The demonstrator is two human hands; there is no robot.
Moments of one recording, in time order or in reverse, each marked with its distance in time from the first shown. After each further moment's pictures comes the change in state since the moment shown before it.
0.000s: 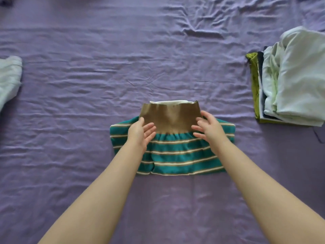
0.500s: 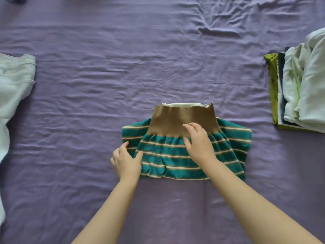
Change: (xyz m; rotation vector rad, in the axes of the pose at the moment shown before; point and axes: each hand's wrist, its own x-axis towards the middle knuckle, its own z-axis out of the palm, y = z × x) left_hand -0.010 -0.031 -0.102 1.090 0.491 0.453; right_hand -0.013 0.034 0.062 -1.008 -0.016 -0.522
